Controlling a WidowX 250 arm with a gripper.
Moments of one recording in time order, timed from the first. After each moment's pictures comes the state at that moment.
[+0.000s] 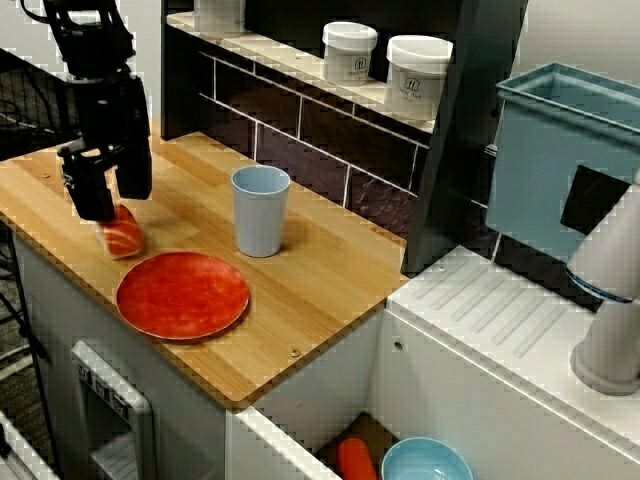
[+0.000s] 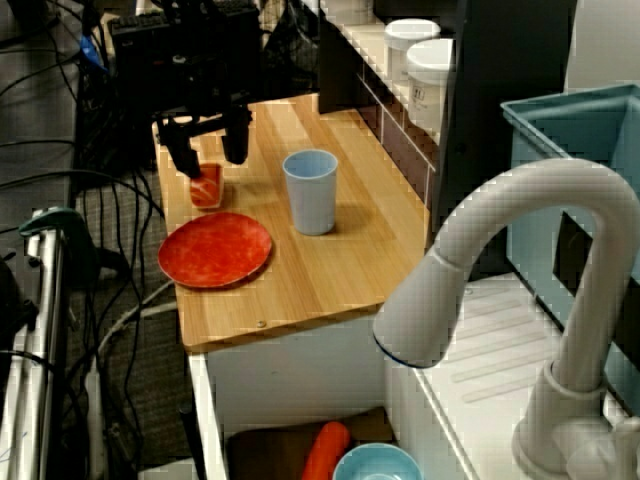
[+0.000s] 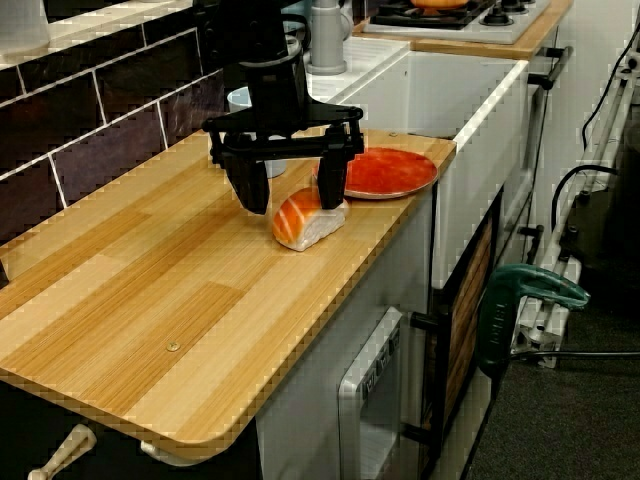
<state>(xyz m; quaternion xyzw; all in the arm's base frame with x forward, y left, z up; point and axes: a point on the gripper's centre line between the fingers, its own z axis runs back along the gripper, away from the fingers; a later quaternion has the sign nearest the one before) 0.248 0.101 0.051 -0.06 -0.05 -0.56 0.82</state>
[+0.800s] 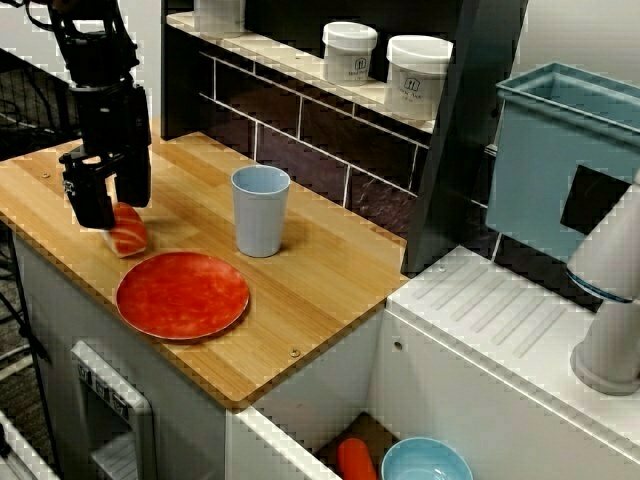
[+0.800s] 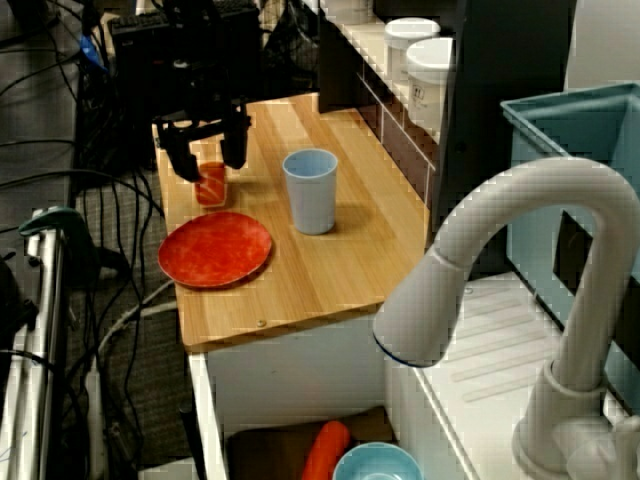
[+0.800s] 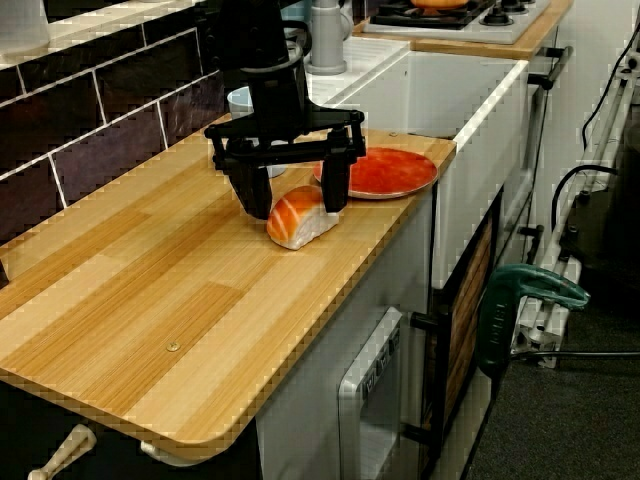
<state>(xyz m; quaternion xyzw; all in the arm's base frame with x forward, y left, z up) 0.247 0.100 0.048 -0.07 -0.04 -0.55 0.83</state>
